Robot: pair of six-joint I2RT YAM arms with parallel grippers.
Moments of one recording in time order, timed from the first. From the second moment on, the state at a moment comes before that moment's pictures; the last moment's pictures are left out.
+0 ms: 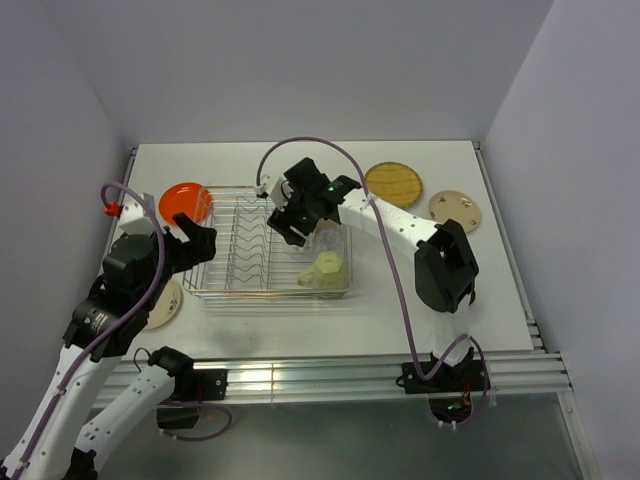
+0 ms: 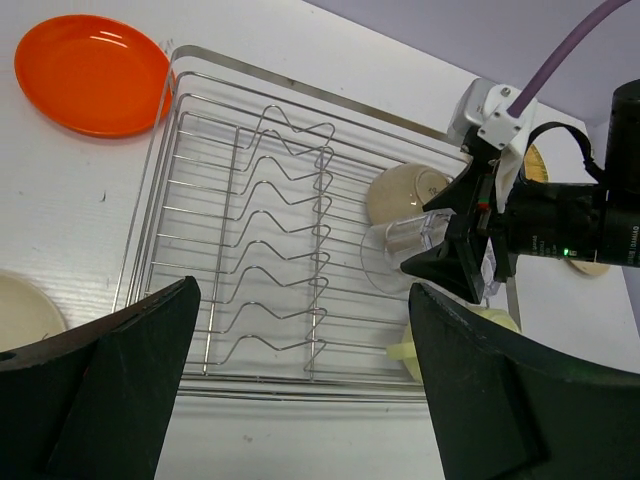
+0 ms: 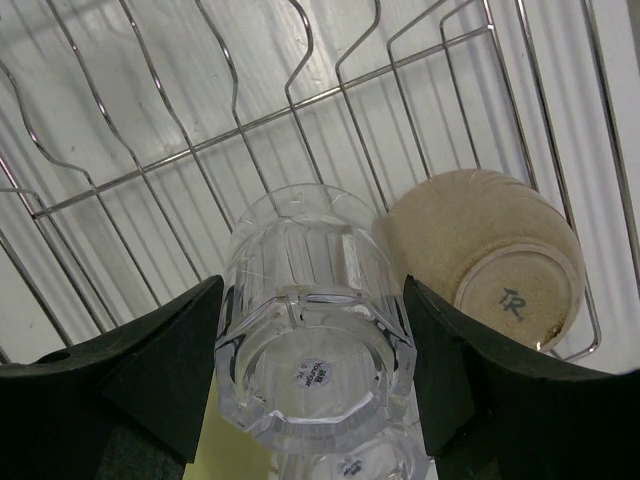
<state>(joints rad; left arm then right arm) -0.44 0.61 0.96 -0.67 -0.29 -0.56 0.75 1.93 1.68 -0.66 -0.20 -0.36</state>
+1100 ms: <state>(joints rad) -0.44 0.62 0.89 -0.65 -0.28 -0.60 0.79 1.99 1.68 -0.65 -0.09 -0.43</state>
